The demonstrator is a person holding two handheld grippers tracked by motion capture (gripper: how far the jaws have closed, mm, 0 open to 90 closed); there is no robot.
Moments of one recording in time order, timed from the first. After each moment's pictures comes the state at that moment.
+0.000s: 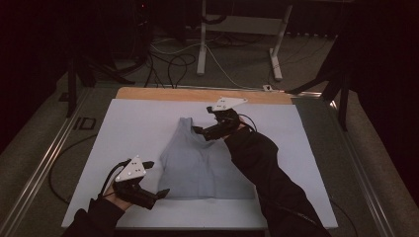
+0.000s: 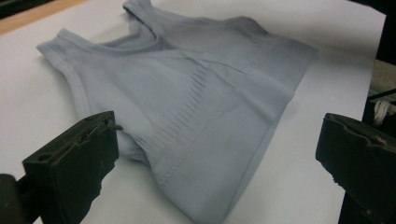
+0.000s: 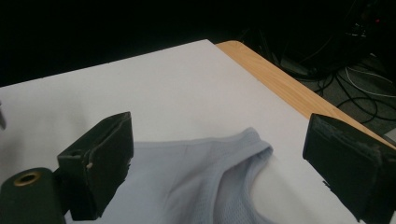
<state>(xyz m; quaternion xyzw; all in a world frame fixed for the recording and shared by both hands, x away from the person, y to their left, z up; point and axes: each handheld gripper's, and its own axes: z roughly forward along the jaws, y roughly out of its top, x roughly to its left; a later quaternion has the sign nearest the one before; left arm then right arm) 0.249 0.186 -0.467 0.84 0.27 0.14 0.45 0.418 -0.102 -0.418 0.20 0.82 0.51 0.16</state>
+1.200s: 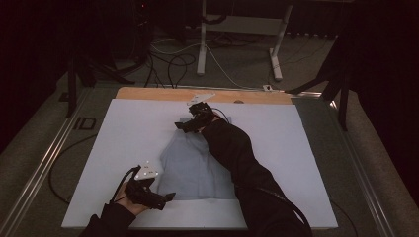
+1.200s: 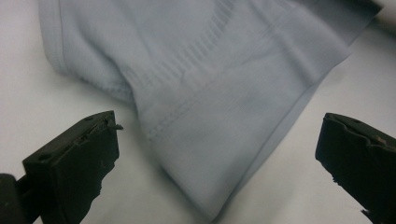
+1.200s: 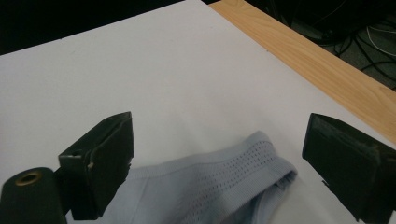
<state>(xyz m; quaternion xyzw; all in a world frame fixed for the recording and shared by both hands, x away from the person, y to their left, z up) 0.259 0.168 -0.513 0.85 0.36 0.09 0.38 0.487 -0.037 -0.474 0.23 0.85 0.46 0.12</state>
